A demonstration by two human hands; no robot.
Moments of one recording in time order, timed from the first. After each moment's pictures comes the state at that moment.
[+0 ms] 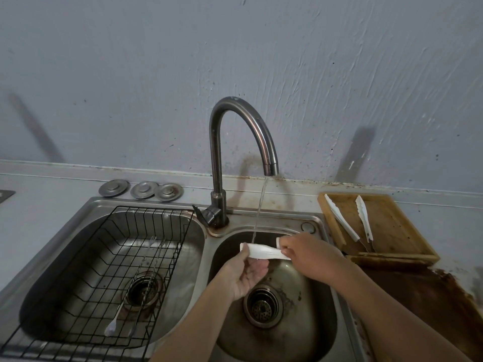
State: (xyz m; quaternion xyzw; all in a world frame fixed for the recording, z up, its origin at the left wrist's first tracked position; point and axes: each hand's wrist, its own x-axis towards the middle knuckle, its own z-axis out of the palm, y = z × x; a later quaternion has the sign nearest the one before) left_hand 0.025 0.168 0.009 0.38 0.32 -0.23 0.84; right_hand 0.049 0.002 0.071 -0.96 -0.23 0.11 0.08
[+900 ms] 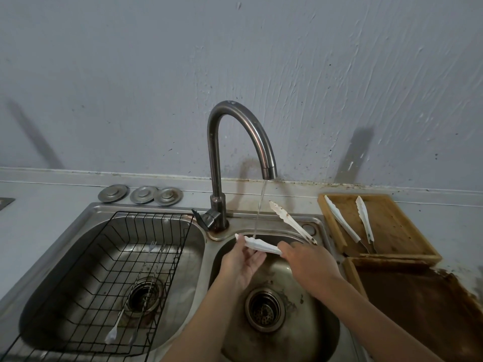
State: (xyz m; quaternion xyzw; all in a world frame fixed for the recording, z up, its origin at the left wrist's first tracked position) left_hand 0.050 0.161 0.010 0.31 0.31 -0.11 0.89; right_hand 0.033 0.009 0.057 -0.97 -0.23 0.00 -0.05
